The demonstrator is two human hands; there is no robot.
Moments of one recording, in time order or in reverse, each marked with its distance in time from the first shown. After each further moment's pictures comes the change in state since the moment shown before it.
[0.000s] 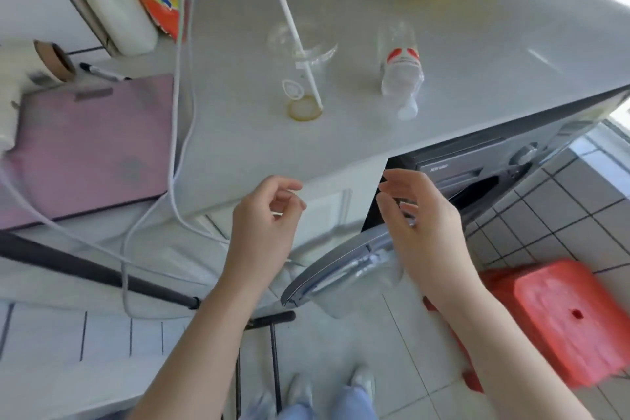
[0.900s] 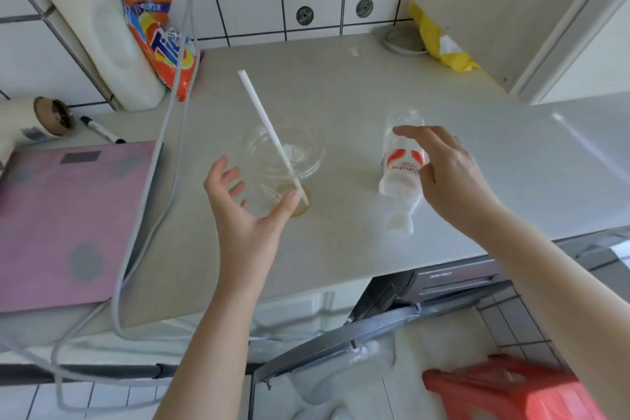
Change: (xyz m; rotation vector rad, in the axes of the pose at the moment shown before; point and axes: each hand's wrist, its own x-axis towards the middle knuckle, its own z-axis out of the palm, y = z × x) left_hand 0.136 0.038 0.046 -0.260 0.397 -0.047; right_hand 0.259 0.018 -0.046 -0.408 -0.138 -0.440
